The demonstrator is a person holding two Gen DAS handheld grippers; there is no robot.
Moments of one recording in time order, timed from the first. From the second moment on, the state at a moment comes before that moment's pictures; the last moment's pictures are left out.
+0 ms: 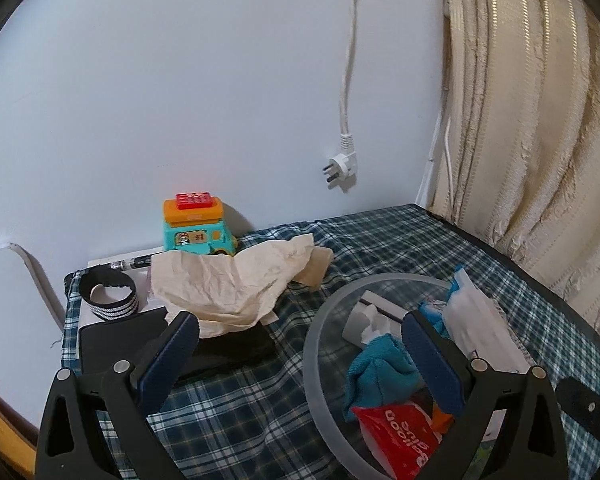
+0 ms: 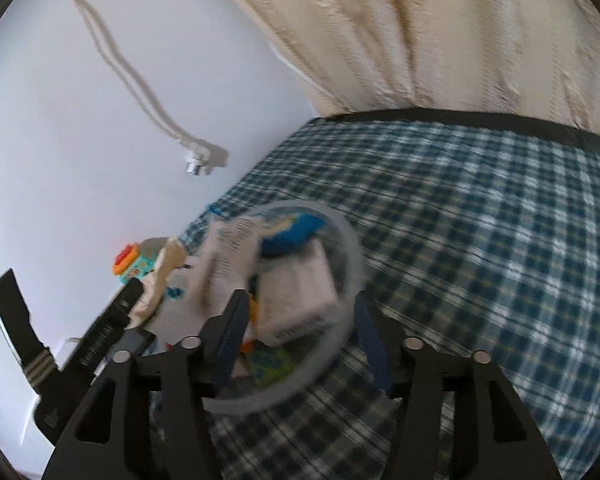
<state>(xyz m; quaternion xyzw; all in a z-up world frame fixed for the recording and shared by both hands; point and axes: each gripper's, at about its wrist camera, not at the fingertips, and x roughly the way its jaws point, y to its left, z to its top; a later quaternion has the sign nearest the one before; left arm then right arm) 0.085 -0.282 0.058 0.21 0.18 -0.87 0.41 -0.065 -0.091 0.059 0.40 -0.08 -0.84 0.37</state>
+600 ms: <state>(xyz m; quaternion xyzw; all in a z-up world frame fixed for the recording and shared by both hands) 0.077 -0.280 0.052 0.23 0.16 -0.87 0.40 -0.067 -0.005 0.047 0.41 -0.10 -0.86 0.30</state>
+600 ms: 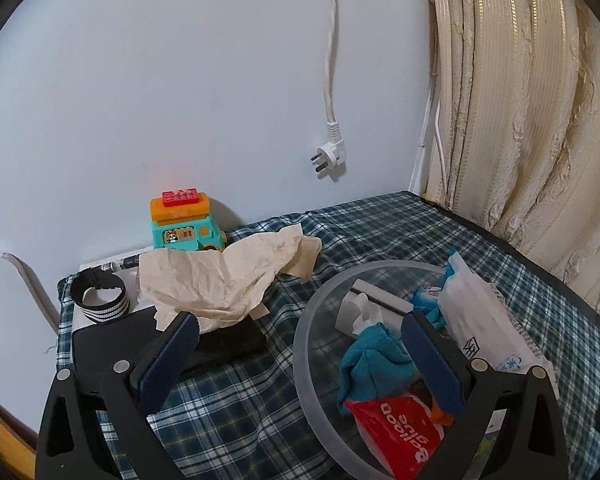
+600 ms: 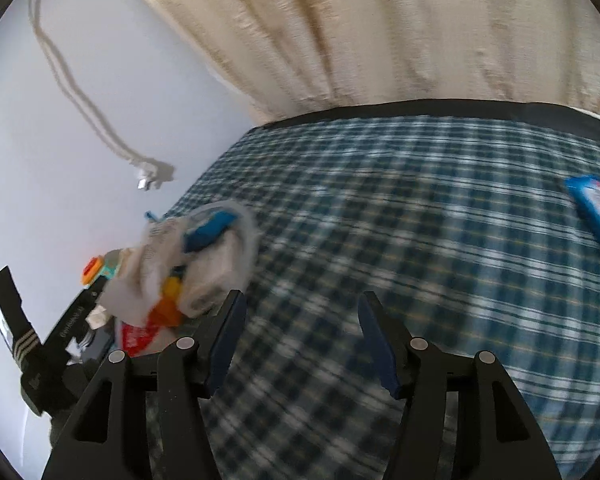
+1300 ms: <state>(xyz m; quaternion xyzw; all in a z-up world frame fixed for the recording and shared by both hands) 0.068 -0.266 0.052 0.25 0.12 -0.87 0.41 -0.059 0.221 0.057 0.36 -0.12 -0.92 0.05</state>
